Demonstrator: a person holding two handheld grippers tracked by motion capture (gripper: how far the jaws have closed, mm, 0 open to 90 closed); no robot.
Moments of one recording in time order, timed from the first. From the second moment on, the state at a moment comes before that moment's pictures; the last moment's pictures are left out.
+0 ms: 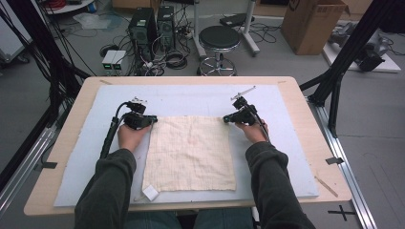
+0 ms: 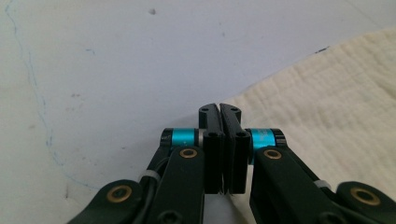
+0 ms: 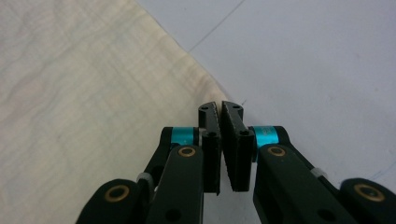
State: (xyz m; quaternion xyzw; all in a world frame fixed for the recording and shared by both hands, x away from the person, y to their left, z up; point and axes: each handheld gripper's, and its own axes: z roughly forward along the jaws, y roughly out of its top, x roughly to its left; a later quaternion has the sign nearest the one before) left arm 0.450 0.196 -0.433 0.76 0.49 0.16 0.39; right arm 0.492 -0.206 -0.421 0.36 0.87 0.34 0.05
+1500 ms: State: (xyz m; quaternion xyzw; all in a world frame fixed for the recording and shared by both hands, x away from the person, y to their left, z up) left arm 0.430 0.211 -0.383 0.74 0.44 0.14 0.48; right arm 0.478 -0.226 -0.374 0.33 0.84 0.43 0.05
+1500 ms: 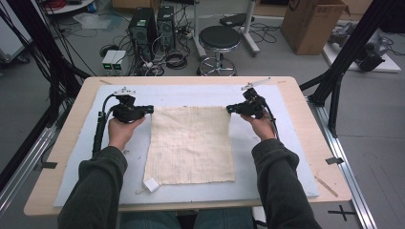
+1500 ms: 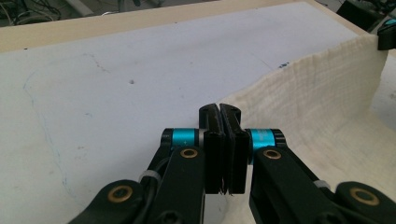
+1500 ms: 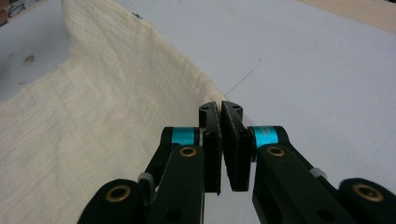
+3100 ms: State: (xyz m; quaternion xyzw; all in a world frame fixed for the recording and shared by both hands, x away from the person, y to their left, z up) left arm 0.382 0.223 -0.392 0.74 0.42 0.12 0.52; right arm 0.440 -0.228 -0.370 0.30 0.83 0.47 0.03
